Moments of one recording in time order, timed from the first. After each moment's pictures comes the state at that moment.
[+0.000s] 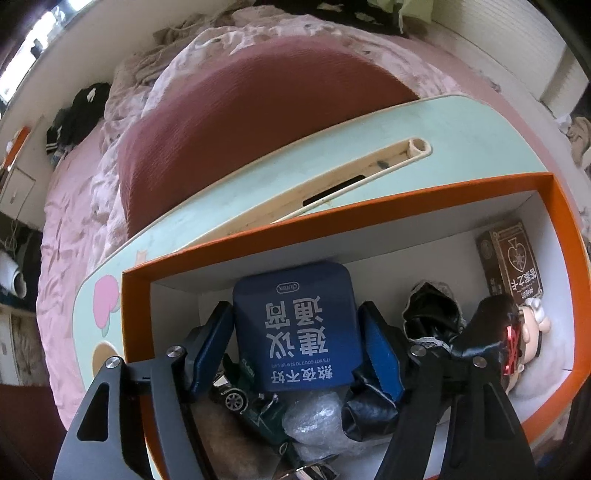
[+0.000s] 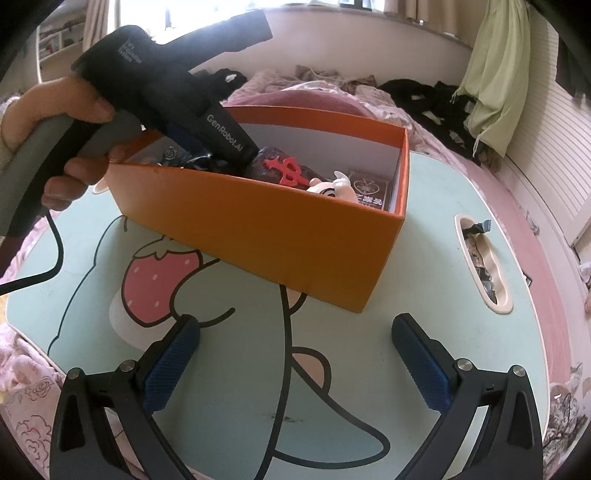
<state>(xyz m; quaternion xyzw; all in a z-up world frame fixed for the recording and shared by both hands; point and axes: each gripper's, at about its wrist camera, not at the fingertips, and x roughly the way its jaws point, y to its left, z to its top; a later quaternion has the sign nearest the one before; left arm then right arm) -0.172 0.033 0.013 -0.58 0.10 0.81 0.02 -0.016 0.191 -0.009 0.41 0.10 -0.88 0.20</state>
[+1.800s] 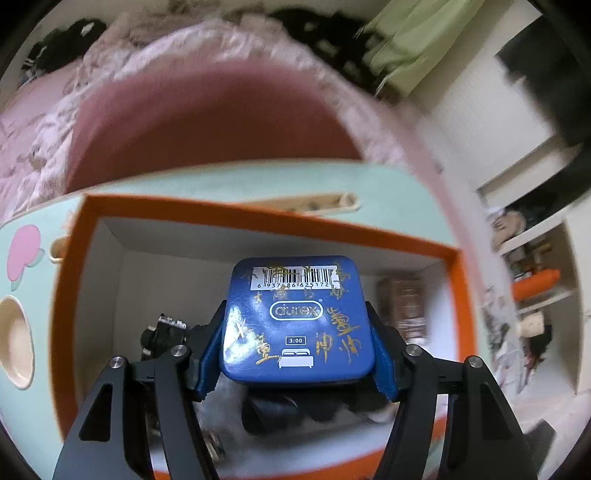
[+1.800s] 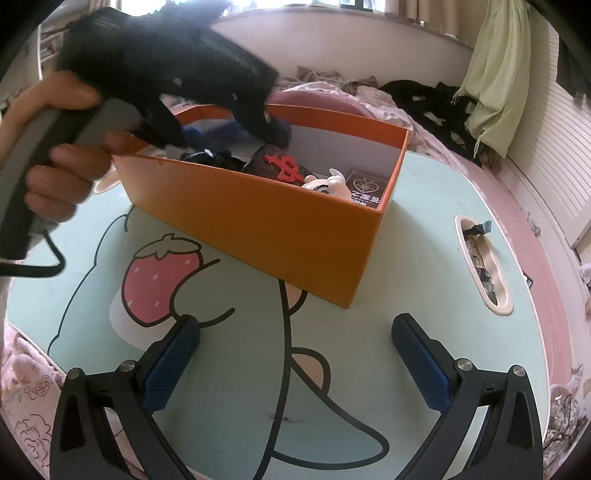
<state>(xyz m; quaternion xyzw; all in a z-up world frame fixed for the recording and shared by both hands) -0.160 0.007 0.039 -0.53 -0.14 0.82 0.13 -0.012 0.191 -0.004 0.41 0.10 -0.88 0.20</state>
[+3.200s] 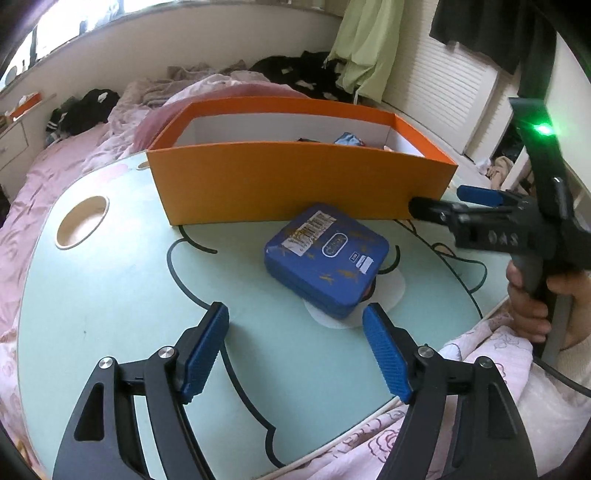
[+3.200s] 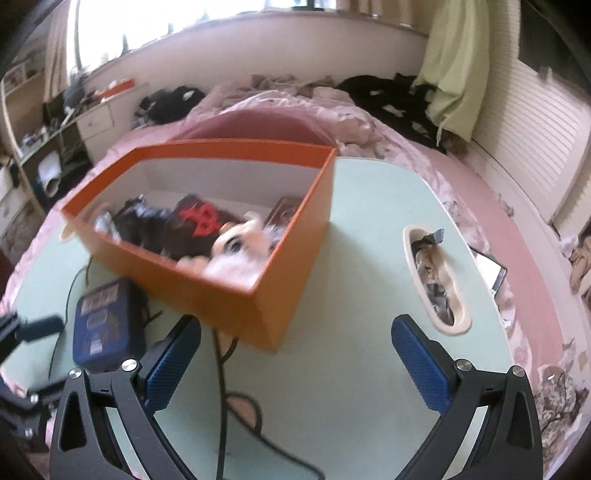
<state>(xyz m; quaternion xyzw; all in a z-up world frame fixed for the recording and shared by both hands) 0.030 -0.005 0.011 -0.43 -0.03 0.90 0.11 -0.046 0.208 0.016 0.41 0.05 -0.90 0.13</state>
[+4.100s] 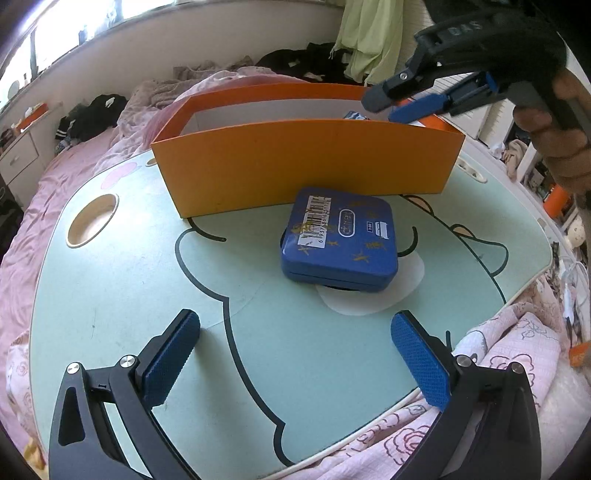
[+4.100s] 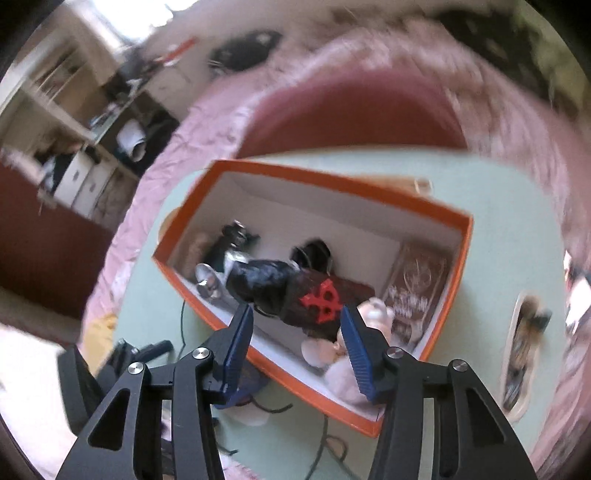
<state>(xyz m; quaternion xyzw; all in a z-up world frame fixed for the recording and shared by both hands) 0.030 0.002 -0.002 -0.45 0.01 0.89 0.09 -0.142 0.166 0.051 0.58 -0.02 -0.75 0.31</state>
